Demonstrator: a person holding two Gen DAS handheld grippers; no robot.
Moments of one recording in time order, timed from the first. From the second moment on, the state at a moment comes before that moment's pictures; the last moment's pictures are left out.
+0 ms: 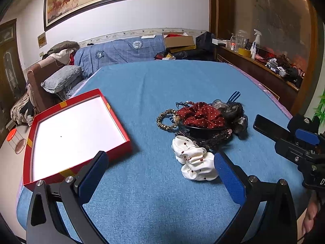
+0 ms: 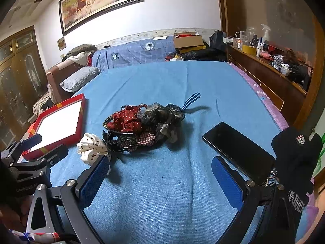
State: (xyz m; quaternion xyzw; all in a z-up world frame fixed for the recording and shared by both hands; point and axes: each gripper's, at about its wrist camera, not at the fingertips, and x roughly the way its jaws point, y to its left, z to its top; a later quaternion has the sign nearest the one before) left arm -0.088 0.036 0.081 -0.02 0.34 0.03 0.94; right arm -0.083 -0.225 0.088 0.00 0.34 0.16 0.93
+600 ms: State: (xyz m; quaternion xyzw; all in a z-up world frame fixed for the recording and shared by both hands) left arm -0.086 0.032 0.078 -0.02 0.35 0.03 0.94; right arm -0.077 -0.224 0.086 -0.01 0.35 0.16 0.92
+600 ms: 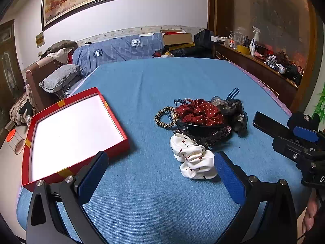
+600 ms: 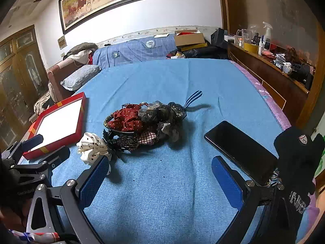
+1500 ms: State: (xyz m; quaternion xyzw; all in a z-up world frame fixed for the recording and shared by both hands) left arm -0.076 0.054 0.040 -0.08 0.40 -0.06 0.91; right arm -0.057 -0.231 0.060 0.03 0.38 0.16 0.91
